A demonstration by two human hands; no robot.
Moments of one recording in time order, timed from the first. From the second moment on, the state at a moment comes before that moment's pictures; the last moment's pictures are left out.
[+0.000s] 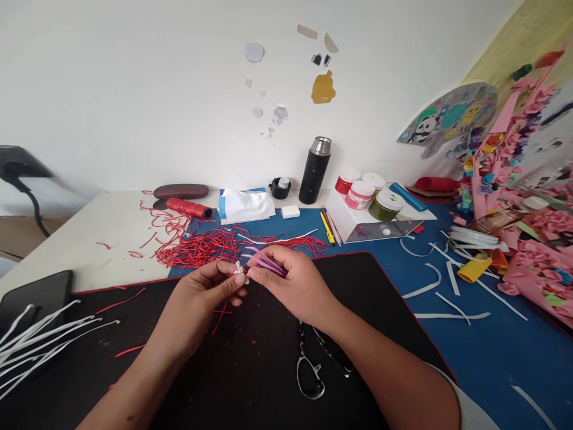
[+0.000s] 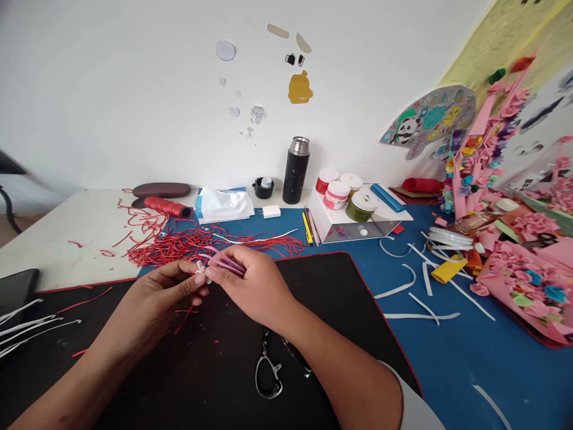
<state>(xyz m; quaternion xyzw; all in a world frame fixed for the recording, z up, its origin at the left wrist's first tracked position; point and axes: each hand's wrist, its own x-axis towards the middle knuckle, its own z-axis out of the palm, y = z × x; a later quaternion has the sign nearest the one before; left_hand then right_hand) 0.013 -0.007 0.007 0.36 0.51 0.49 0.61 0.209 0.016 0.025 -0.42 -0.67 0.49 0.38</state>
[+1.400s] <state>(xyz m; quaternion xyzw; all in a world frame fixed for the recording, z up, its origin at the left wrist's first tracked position) 0.013 -0.008 0.007 0.35 0.48 0.53 0.60 0.206 0.015 0.019 -0.43 -0.69 0.48 0.33</state>
